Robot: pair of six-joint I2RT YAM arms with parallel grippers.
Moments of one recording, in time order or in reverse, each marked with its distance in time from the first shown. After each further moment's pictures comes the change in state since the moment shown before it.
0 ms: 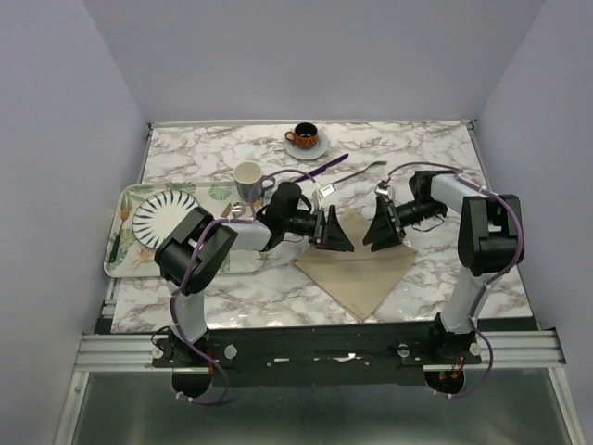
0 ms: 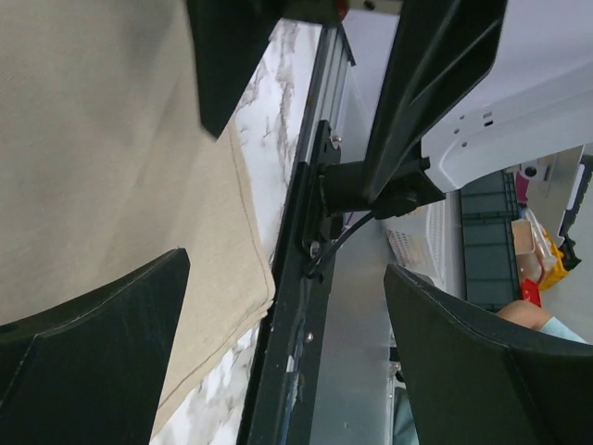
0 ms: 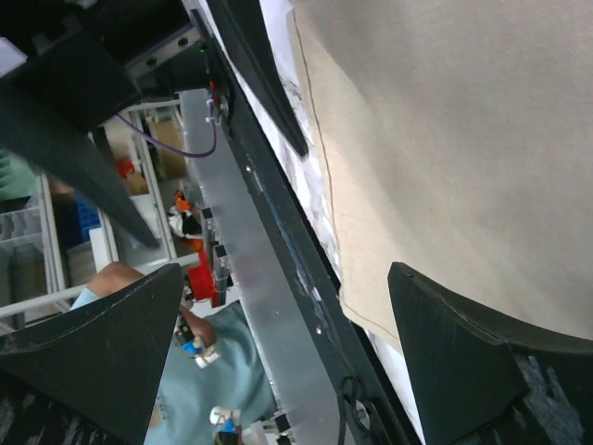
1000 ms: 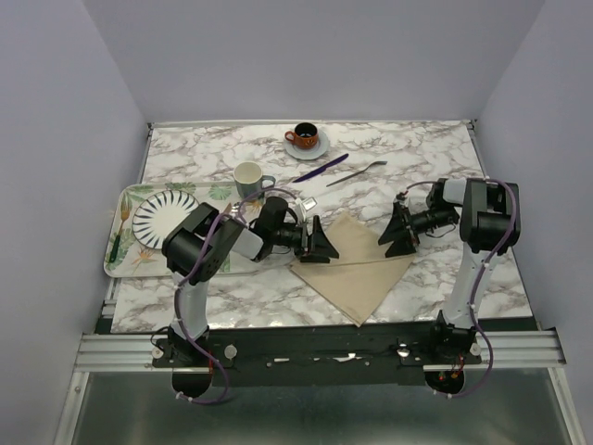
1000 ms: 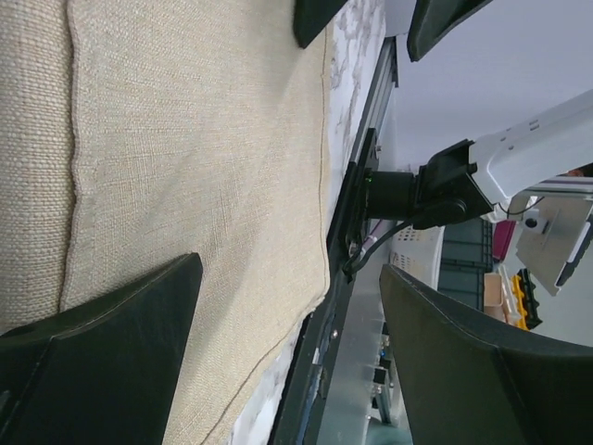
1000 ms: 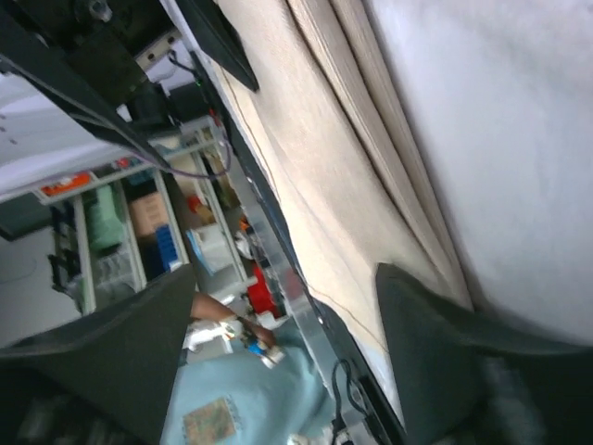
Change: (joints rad) left arm 0.050 0.105 -0.129 0.146 -0.038 -0.076; right arm -0.131 0.250 0.037 -0.041 -0.002 -0.034
